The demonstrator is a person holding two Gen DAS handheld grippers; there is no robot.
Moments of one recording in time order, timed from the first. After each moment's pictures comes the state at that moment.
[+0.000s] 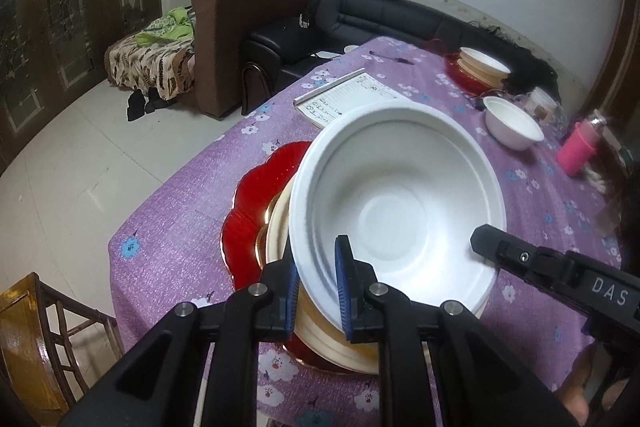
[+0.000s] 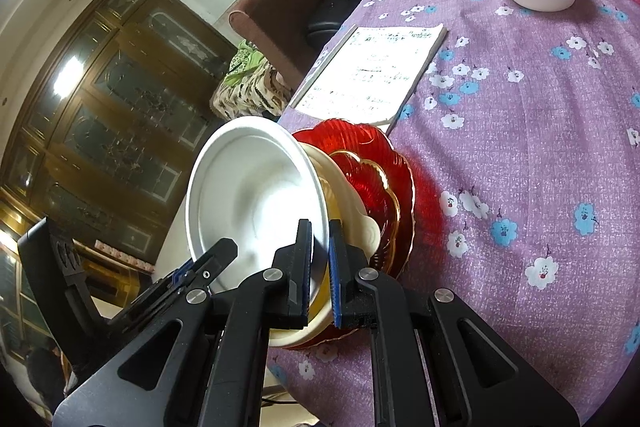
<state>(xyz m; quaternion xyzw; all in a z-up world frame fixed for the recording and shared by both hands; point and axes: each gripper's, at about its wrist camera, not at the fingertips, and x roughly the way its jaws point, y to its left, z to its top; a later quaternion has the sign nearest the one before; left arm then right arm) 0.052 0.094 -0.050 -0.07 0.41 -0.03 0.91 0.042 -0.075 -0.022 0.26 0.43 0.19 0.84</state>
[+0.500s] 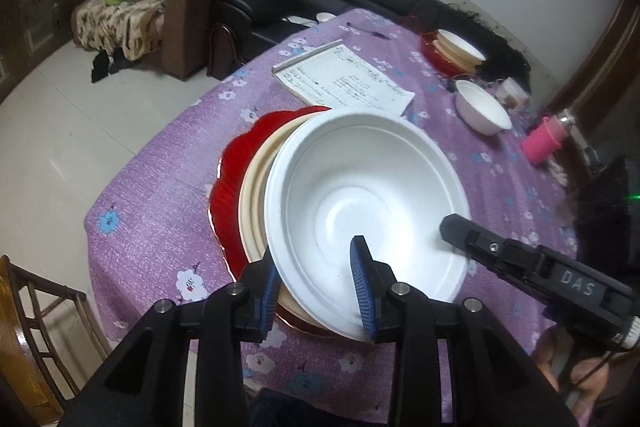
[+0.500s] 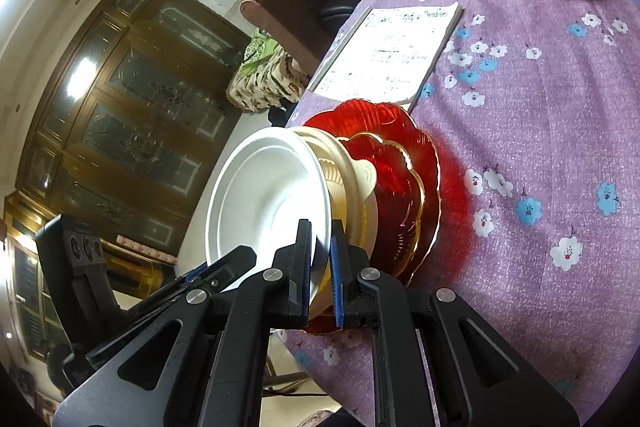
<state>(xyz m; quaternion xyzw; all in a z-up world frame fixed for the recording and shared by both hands) 0.057 0.117 -0.044 -0.13 0.47 -0.11 0.87 0.042 -0.070 -0.026 0.29 0.46 0.22 0.81</state>
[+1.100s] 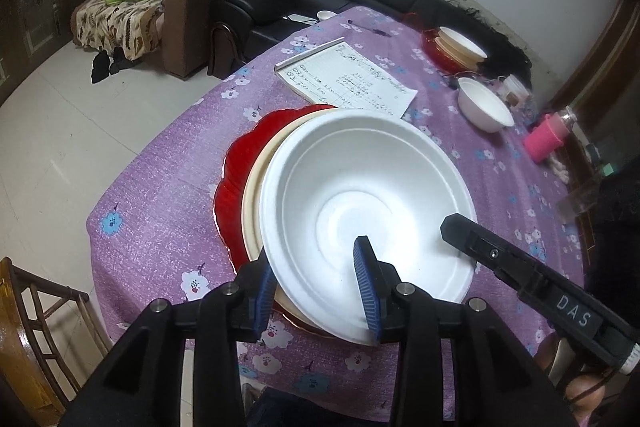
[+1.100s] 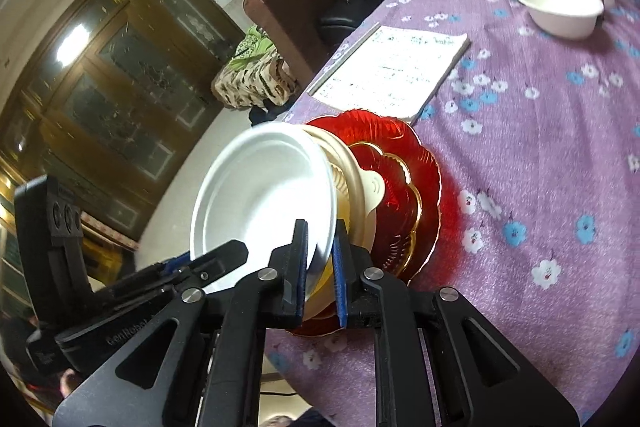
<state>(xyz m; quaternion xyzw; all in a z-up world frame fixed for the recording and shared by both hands) 0.056 0.118 -0.047 -0.11 0.47 -0.11 0.87 0.032 -0.048 -0.009 0.20 0.44 0.19 0.86</state>
